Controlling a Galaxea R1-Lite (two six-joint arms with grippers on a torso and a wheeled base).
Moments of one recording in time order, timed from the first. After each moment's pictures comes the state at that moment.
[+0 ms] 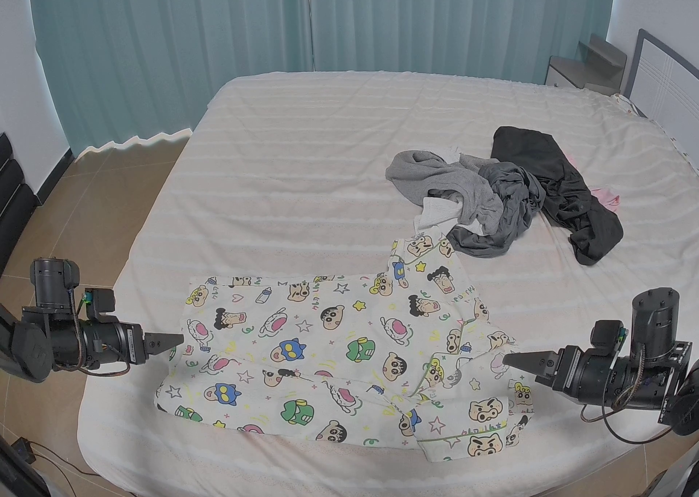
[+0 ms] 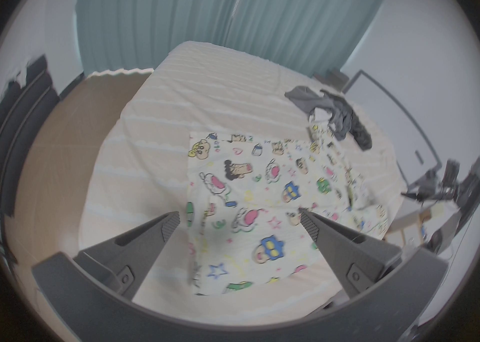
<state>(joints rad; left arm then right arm) 0.15 1.69 -0.44 -0.54 -0.44 0.01 0.40 1.55 -0.19 -0.81 0.19 0.77</state>
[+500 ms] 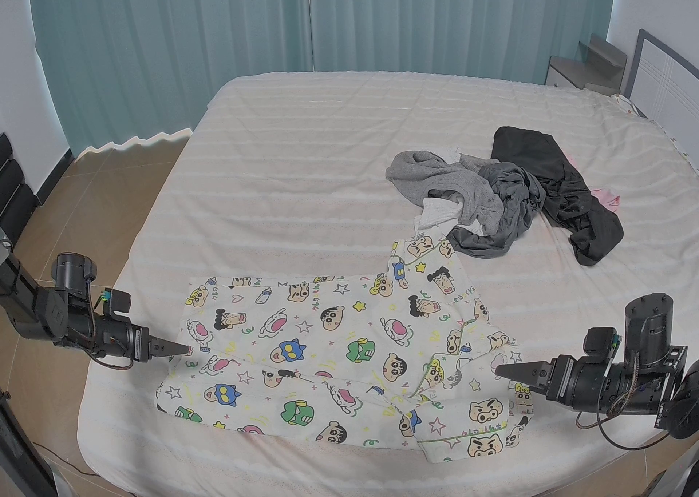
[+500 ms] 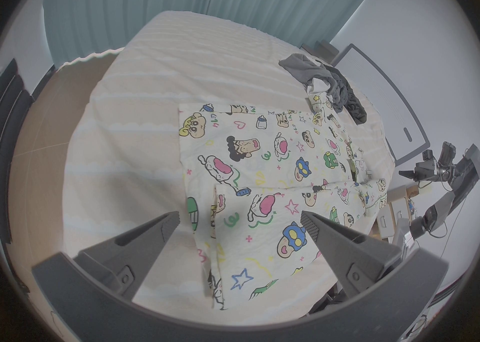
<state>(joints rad) 0.23 1.93 -0.69 -0.26 -0.58 0.27 0.43 1.57 -0.18 -0.81 0.19 0.77</state>
